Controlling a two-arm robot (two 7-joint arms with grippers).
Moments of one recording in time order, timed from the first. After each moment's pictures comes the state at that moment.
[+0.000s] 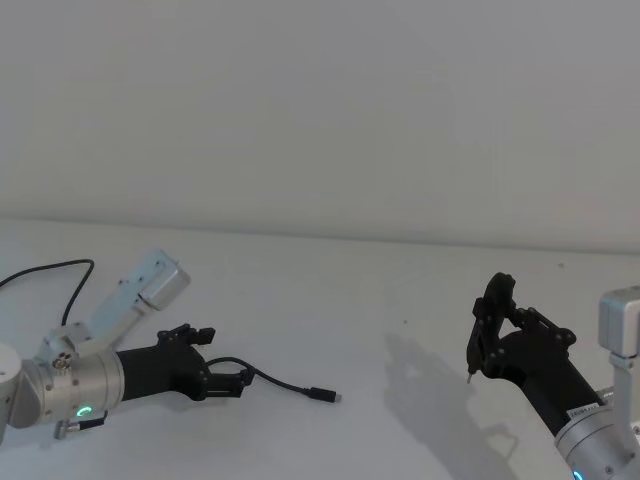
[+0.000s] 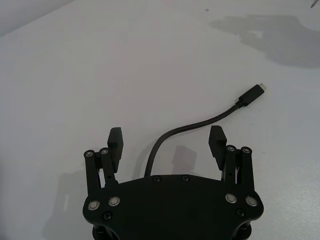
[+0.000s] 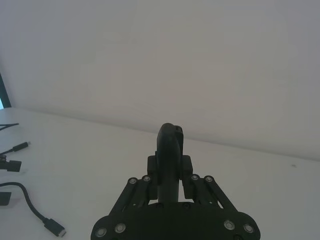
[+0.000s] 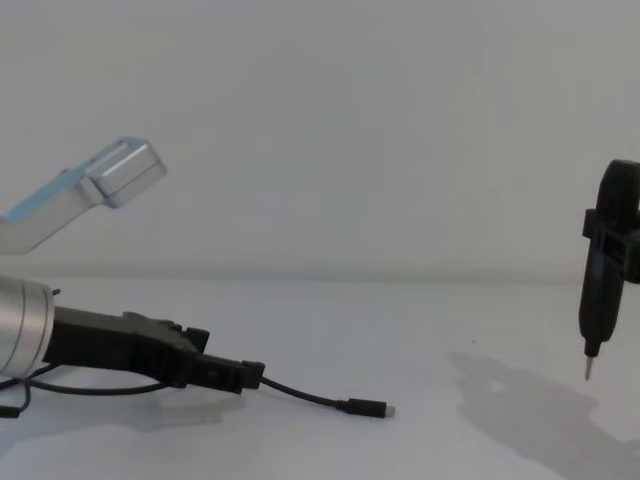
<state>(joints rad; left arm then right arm) -0.51 0.53 0.57 -1.34 -0.44 0.30 -0.59 -0.01 0.34 -0.23 -1.77 0.29 0.03 0.07</state>
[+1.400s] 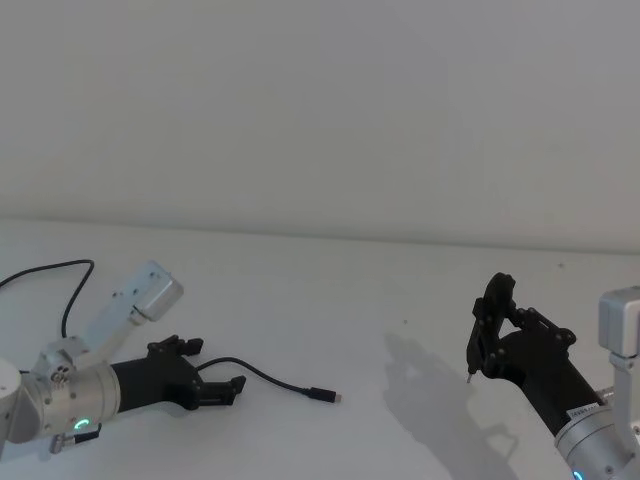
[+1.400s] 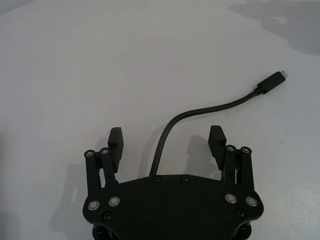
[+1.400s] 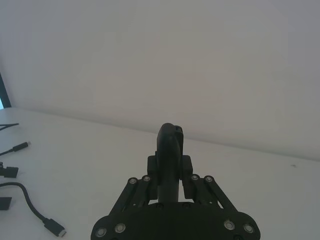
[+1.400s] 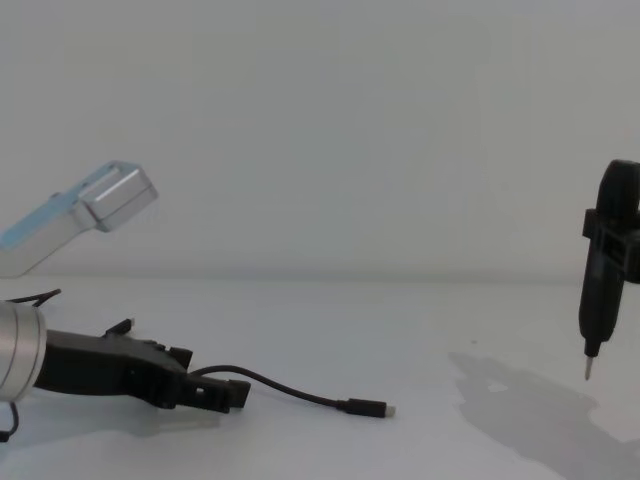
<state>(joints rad) -0.47 0.51 0.54 -1.34 -0.41 0.32 -0.54 -0.01 0.34 -0.23 -1.77 0.29 0.03 0.07</state>
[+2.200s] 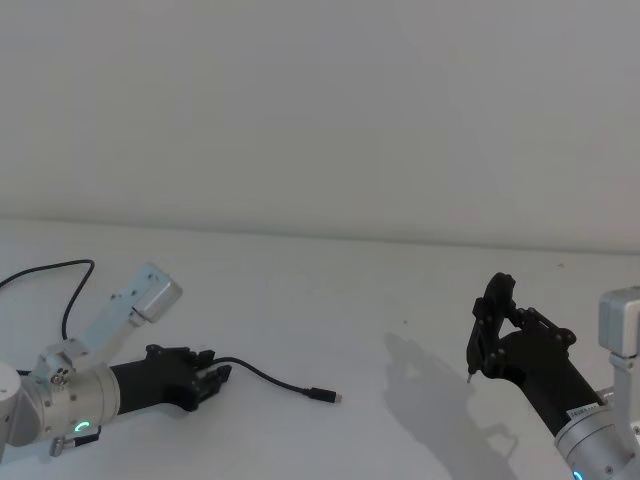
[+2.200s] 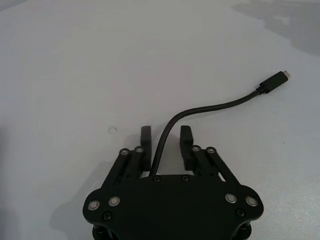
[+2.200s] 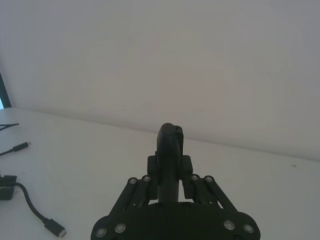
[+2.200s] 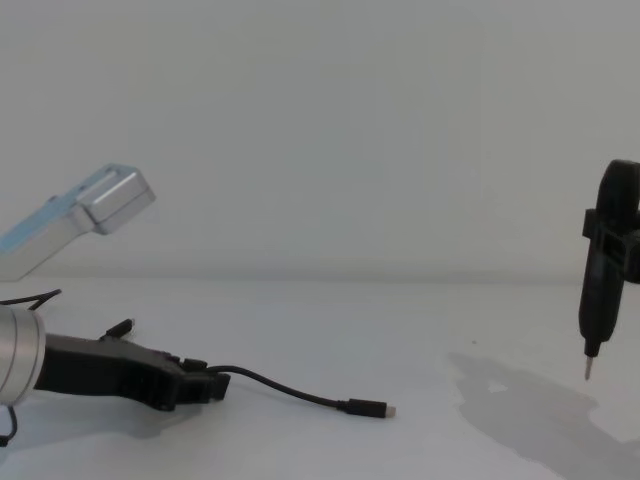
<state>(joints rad) -0.46 0.51 0.53 -1.35 -0.42 0.33 -0.53 -0.01 0.34 -0.23 -1.77 0.29 0.03 0.07</state>
